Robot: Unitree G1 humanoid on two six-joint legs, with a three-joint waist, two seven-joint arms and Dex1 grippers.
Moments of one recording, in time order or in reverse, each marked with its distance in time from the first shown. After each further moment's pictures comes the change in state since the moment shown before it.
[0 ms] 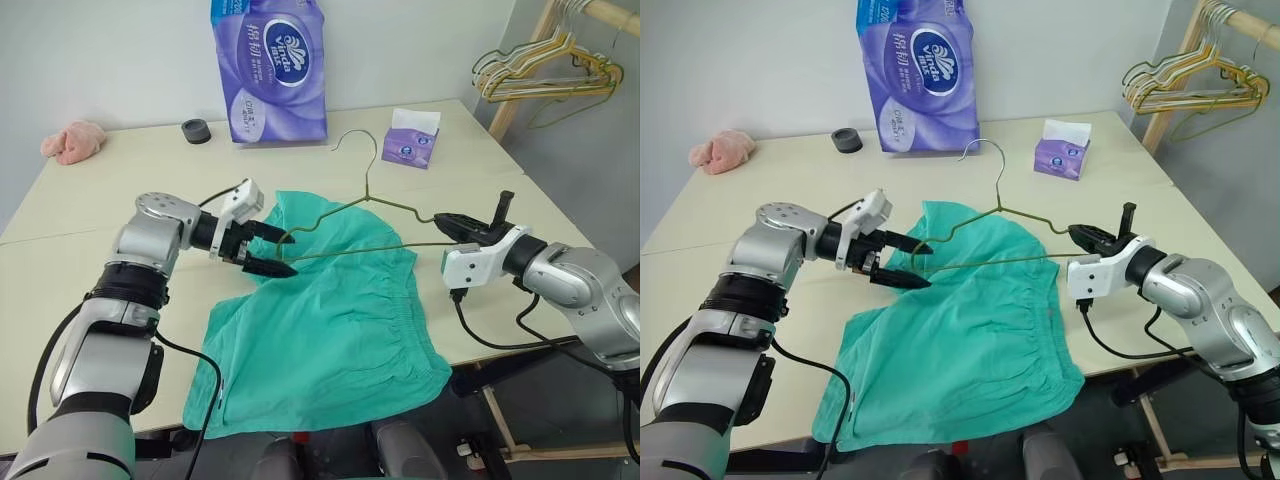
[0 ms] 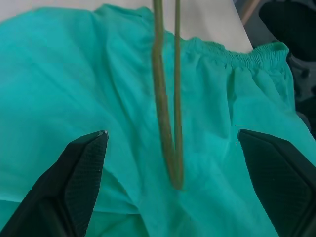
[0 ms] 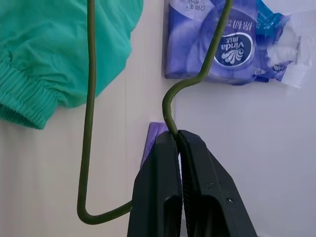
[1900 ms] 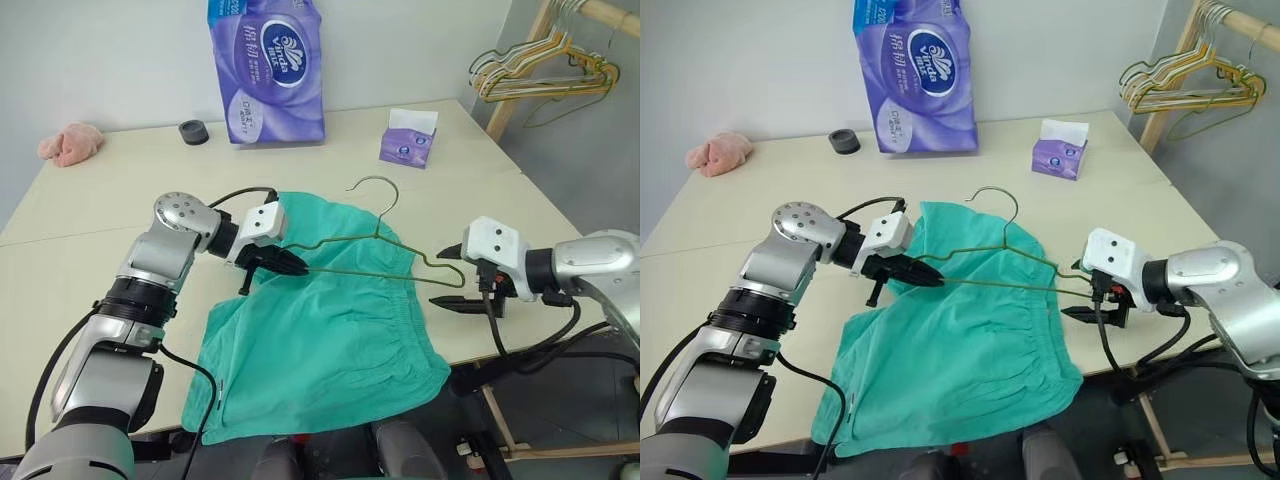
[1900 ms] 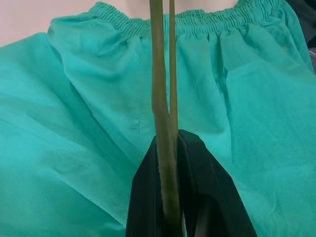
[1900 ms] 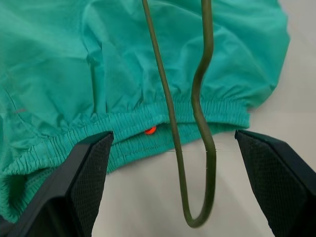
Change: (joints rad) left arm 0.075 -0.002 -0.033 -0.231 0.066 -0.186 0.040; right arm -0.110 -0.069 -0.021 -0.192 0.758 0.972 0.559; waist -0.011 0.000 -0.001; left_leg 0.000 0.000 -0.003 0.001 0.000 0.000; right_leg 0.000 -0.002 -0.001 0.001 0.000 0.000
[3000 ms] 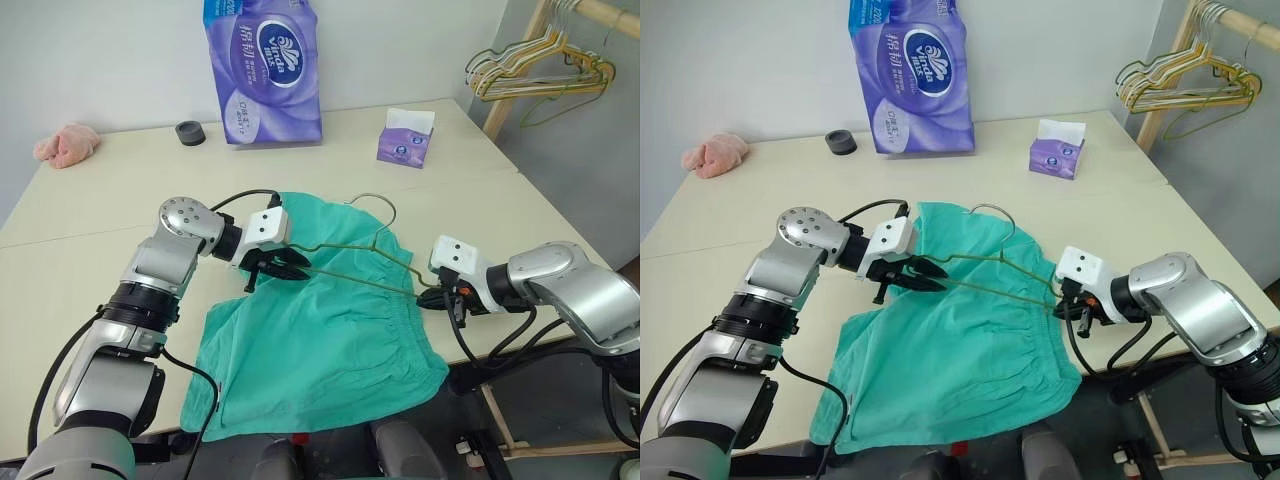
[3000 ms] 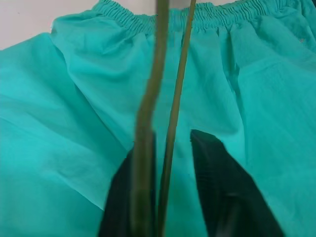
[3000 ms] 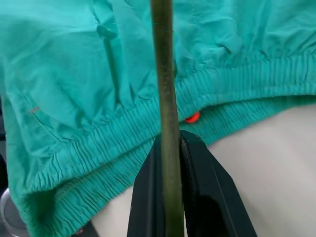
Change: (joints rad) left arm 0.024 -0.010 -0.001 0.004 0.025 -0.036 0.051; right arm -0.073 0.085 0.135 0.034 0.018 0.237 -0.037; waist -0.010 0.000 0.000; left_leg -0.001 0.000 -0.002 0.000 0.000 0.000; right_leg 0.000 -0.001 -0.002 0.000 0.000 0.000
